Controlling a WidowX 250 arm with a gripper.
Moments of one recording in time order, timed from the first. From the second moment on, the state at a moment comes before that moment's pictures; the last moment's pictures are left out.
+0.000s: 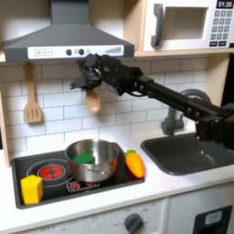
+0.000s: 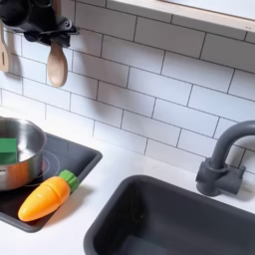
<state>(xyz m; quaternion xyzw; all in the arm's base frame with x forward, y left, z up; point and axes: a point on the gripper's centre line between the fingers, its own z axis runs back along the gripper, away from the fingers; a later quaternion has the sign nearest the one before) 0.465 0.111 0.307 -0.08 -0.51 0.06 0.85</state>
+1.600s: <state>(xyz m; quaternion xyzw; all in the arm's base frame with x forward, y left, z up) 0.405 0.104 0.283 -0.07 -0.43 0.02 0.90</state>
